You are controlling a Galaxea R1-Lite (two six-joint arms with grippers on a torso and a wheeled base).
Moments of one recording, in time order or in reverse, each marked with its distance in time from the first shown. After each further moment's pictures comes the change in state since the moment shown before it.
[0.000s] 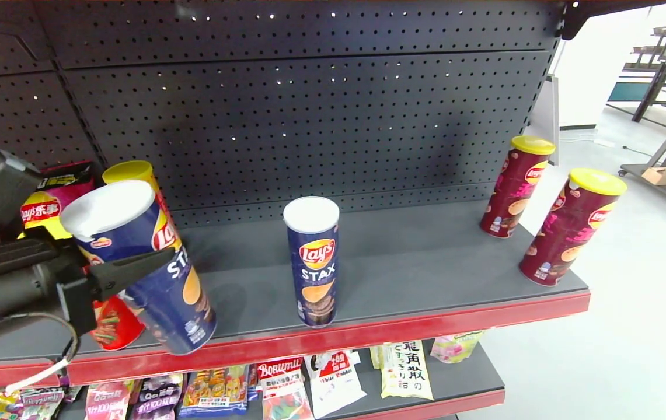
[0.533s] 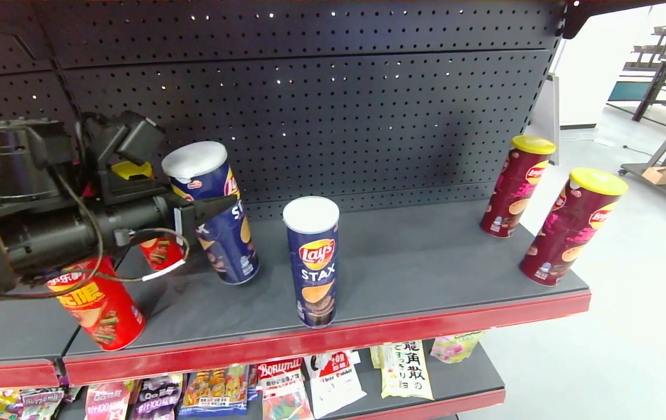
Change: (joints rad) left arm -0.074 0.386 -0.230 -0.206 0.085 0.002; right arm 0.000 0.000 0.000 0.000 0.000 0.000
